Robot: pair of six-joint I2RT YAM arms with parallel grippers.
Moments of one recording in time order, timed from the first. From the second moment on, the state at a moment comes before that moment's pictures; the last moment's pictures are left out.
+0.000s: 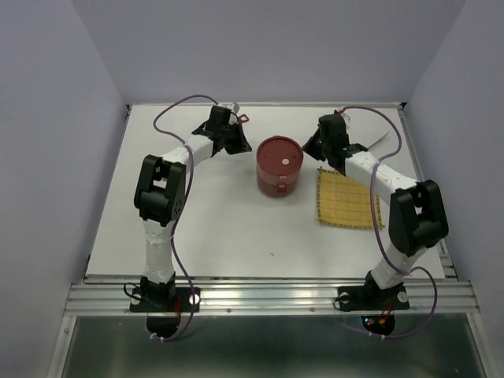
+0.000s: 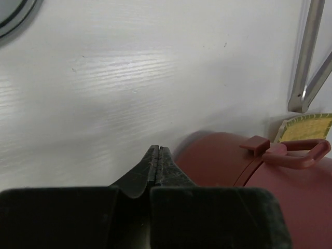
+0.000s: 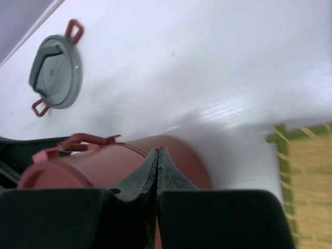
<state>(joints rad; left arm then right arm) -0.36 2.10 1.59 -0.21 0.30 -0.54 0.36 1.64 1.15 -0.14 0.16 0.86</state>
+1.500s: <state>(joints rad) -0.27 1.87 1.34 -0.35 0.11 -0.54 0.33 1.38 0.88 -0.27 -0.05 0.79</state>
